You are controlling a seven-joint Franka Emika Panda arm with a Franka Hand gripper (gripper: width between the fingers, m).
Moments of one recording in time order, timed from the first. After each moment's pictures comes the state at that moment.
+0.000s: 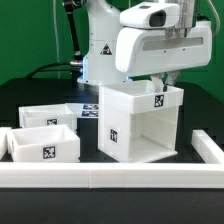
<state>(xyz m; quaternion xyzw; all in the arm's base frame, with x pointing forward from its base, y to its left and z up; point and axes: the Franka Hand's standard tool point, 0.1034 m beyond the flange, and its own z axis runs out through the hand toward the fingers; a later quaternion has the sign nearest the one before) 0.524 0.081 0.100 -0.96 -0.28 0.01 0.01</state>
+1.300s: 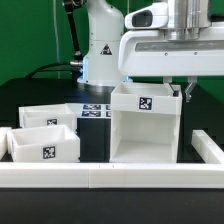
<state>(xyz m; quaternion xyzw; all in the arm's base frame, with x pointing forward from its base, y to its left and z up) 0.575 0.098 0.103 -0.99 0.14 -0.01 0.04</state>
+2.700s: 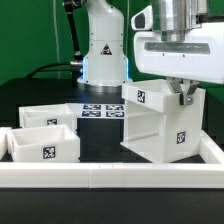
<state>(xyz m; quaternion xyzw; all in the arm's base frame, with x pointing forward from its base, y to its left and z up) 0.576 0.099 0.101 -0.84 0.53 0.02 0.07</state>
